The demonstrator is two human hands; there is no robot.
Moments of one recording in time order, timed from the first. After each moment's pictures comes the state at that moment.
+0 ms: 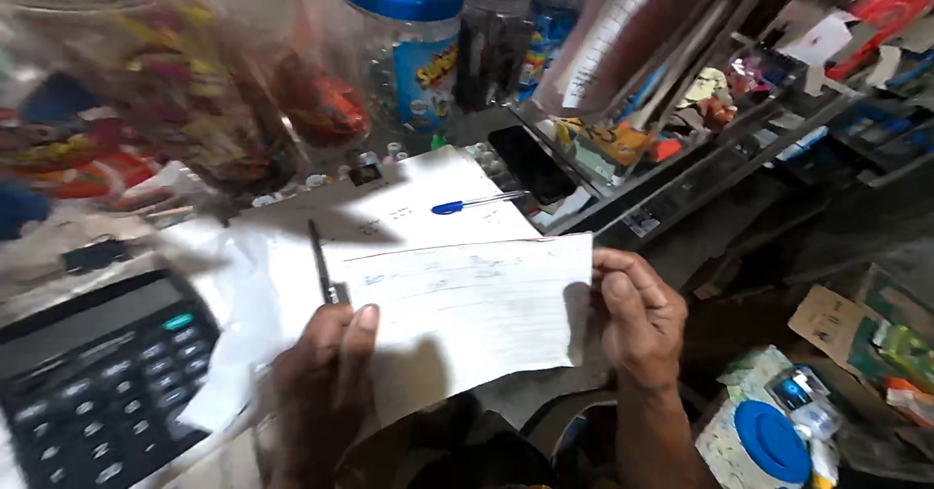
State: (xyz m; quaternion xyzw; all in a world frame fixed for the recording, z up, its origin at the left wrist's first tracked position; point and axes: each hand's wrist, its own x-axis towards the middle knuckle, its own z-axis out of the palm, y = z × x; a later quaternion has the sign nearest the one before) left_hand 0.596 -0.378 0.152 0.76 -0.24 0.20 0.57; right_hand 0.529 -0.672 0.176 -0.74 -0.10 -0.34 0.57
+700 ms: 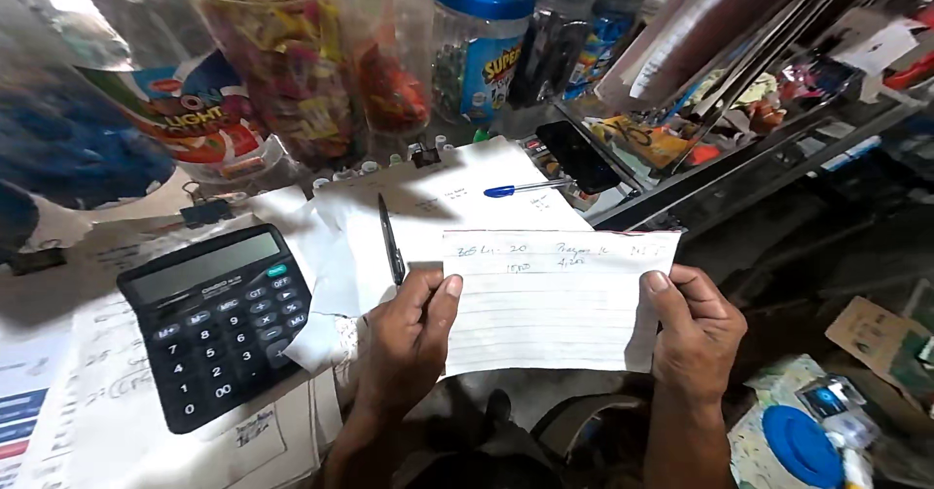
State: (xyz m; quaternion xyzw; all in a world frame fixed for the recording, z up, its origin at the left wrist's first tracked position) left_hand 0.588 -0.381 0.148 0.72 -0.24 0.15 0.64; right_hand 0.500 -0.641 0.167 -0.73 0.00 -0.41 0.54
